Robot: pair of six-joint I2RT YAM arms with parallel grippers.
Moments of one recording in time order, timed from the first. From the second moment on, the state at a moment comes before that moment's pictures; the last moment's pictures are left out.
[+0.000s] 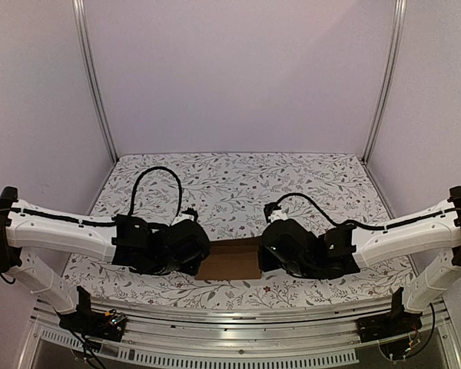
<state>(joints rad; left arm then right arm) -1.24 1.45 0.92 -0.59 -0.55 -0.88 1.26 1.54 0.91 -0.19 0.53 0.80</state>
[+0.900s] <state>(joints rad) -1.24 1.45 0.92 -0.59 -0.54 -0.92 1.29 1.58 0.82 0.01 0.63 0.80</state>
